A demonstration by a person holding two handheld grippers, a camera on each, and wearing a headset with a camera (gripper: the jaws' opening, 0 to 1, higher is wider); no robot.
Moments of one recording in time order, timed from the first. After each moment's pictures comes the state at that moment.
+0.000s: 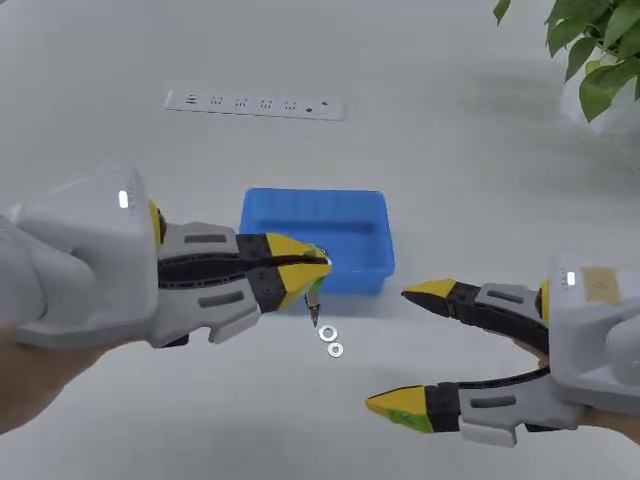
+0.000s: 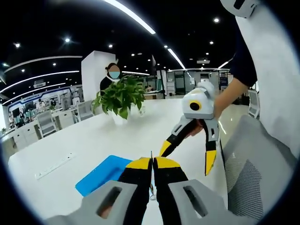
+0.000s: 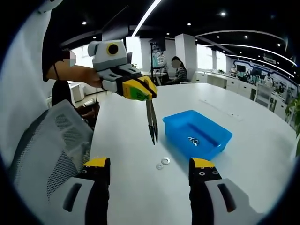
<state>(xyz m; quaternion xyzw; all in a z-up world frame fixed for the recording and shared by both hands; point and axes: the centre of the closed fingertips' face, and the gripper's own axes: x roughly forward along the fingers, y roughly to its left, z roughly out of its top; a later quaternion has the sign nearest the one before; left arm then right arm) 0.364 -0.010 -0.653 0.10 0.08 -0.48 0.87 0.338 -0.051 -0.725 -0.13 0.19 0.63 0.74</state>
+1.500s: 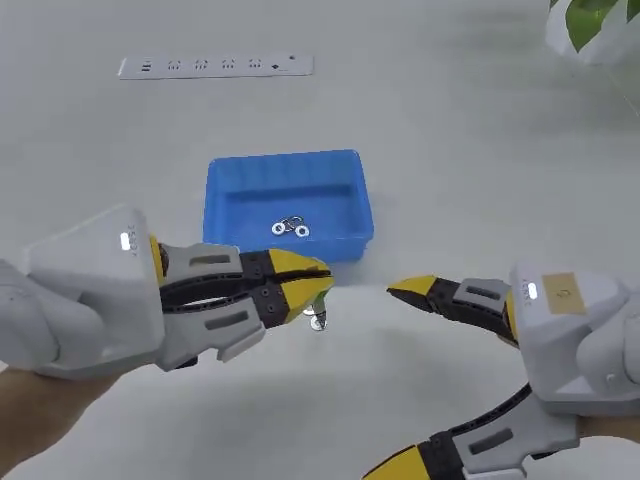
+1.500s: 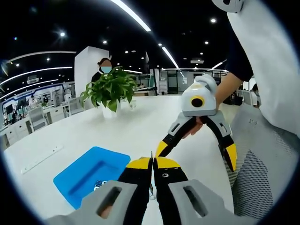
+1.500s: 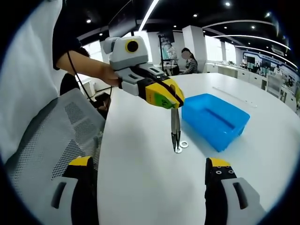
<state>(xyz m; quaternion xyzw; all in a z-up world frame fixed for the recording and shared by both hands) 0.362 -0.033 -0.696 0.10 0.09 -0.51 0.85 0.308 -0.054 -0.756 -0.12 0.23 0.67 0.70</state>
